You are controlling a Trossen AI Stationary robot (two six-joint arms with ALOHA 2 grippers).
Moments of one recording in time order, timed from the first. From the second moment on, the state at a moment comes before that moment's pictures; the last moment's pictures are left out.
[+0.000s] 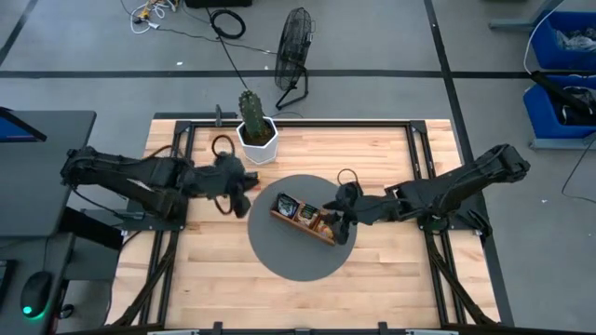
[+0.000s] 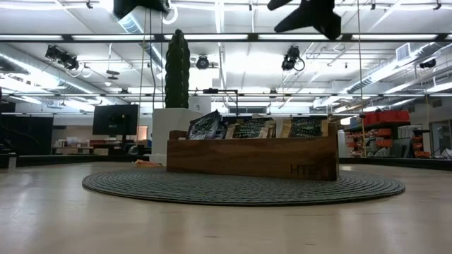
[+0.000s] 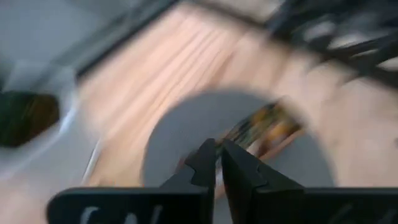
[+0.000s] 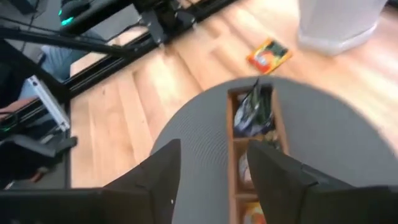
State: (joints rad) left arm -0.20 1.12 1.13 -0.64 -0.49 -0.50; right arm 0.33 1.35 1.05 -0.32 0.39 0.70
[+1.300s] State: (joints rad) left arm 0.21 1.33 0.51 -0.28 -0.34 -1.26; right arm 0.34 1.34 1.05 -0.24 0.52 0.62
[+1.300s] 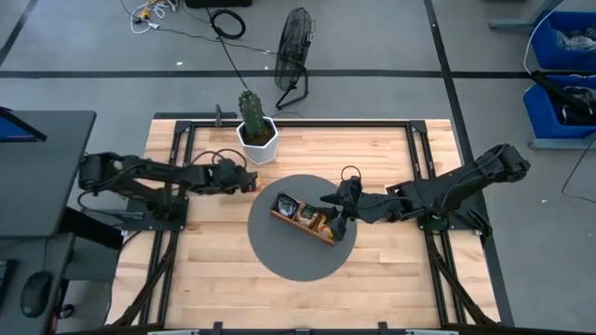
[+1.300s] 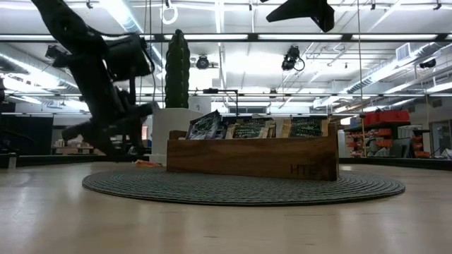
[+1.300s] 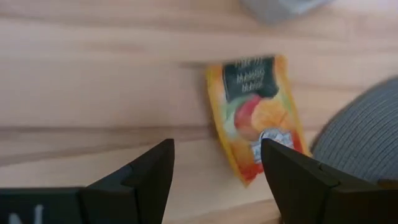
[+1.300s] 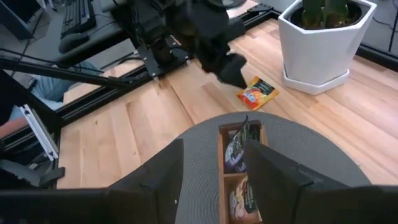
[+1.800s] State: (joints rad) left arm 0.19 1.45 0.51 -0.18 -0.34 -1.24; right arm 0.34 1.34 1.05 -0.22 0.52 0.62
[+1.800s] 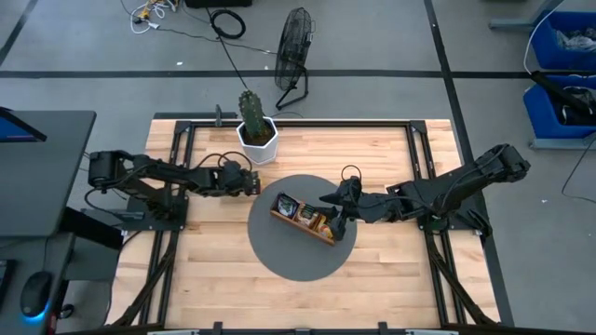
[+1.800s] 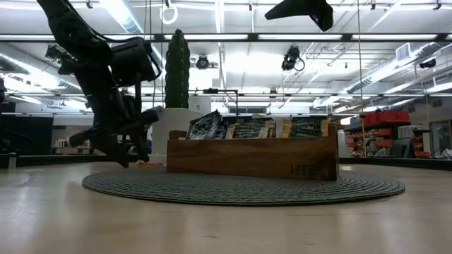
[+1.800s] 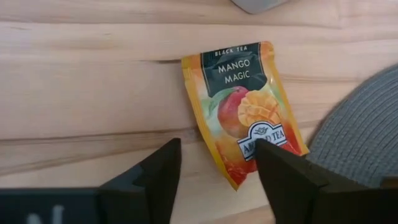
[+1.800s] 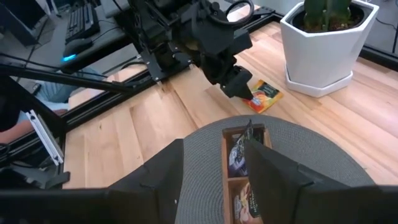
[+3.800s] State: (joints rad) left arm -0.25 1.15 0.76 0.09 -0.54 -0.02; right arm -0.02 1.51 1.41 -0.38 -0.12 0.60
